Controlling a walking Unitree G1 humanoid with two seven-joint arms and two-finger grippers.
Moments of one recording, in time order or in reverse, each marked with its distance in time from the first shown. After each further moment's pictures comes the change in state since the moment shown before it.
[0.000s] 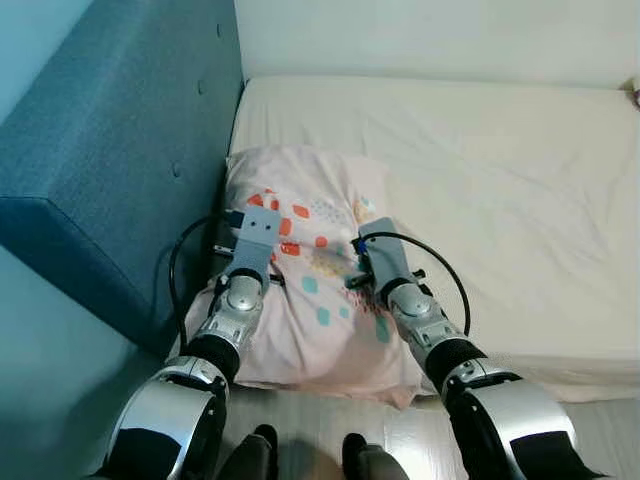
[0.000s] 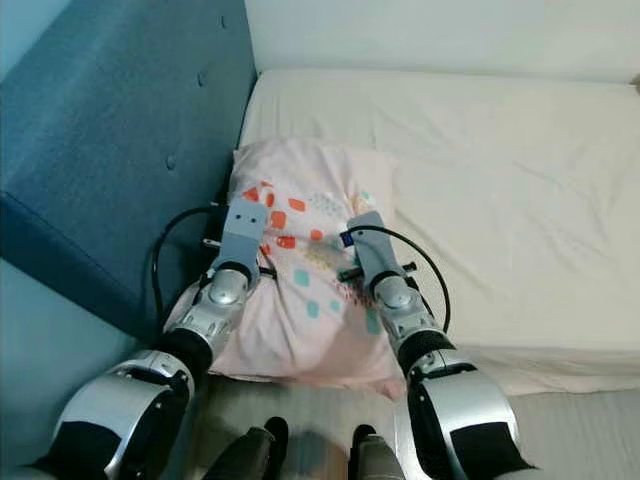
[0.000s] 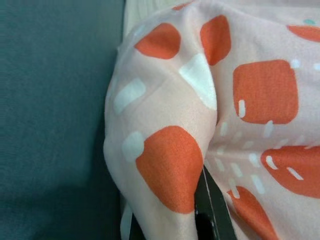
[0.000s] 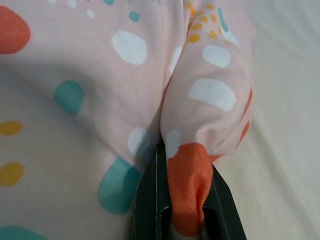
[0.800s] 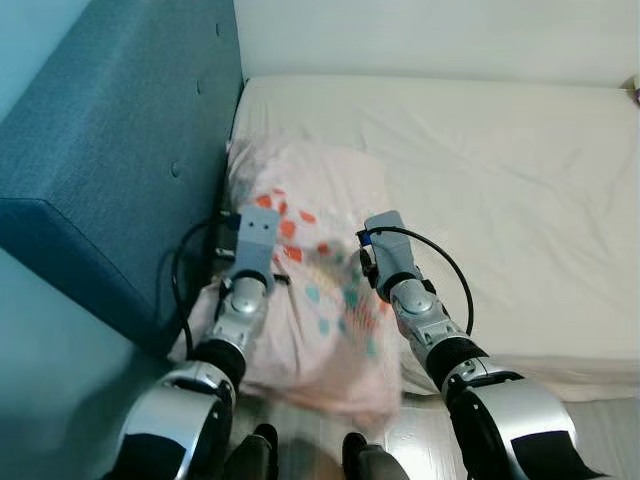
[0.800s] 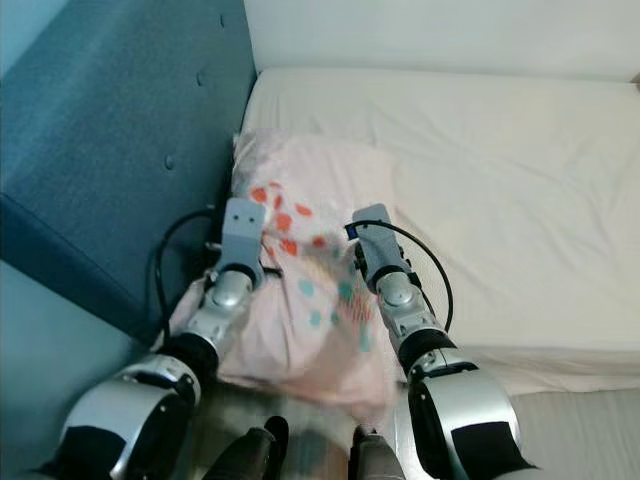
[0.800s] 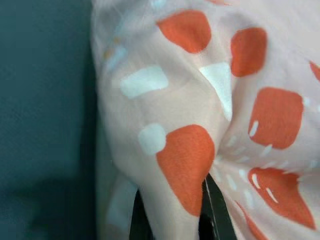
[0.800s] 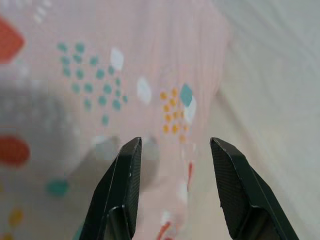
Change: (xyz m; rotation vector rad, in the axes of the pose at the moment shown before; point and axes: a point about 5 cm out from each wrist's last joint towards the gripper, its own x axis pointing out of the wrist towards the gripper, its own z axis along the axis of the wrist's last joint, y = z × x) left arm -0.018 -0.023 -0.025 -0.044 0.067 -0.041; right arm -0.005 -0.005 -0.012 0.023 0.011 -0.097
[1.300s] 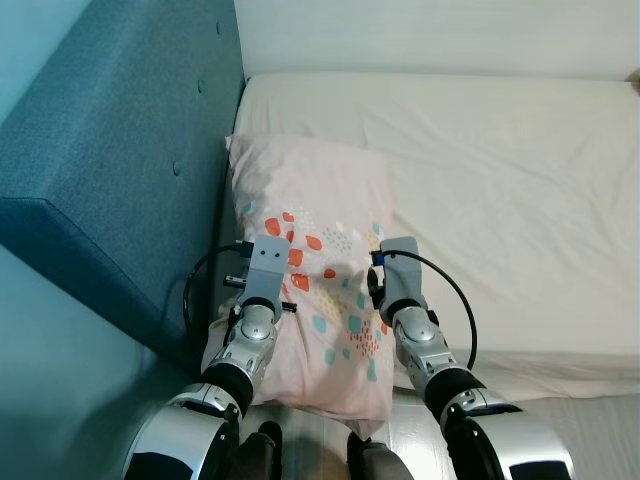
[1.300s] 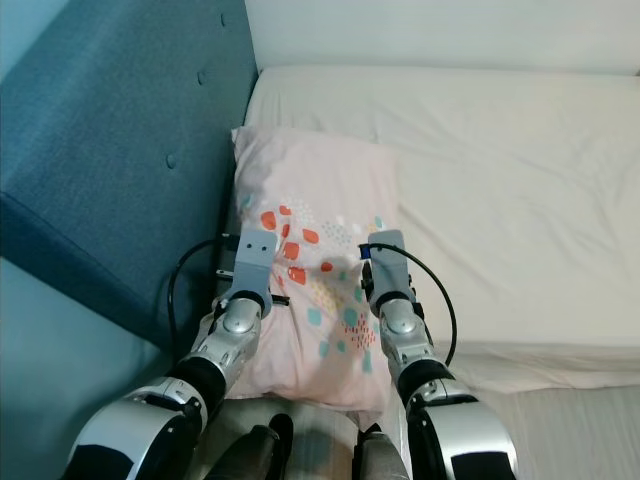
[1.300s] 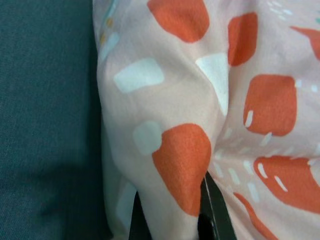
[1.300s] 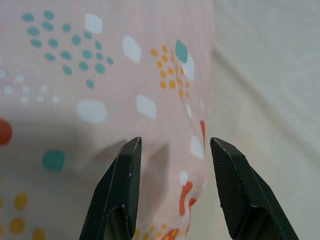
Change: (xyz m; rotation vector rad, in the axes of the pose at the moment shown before) left arm -0.005 -0.003 -0.013 0.008 0.074 0.036; right arm -0.016 0.008 -0.032 0.157 0.013 -0.070
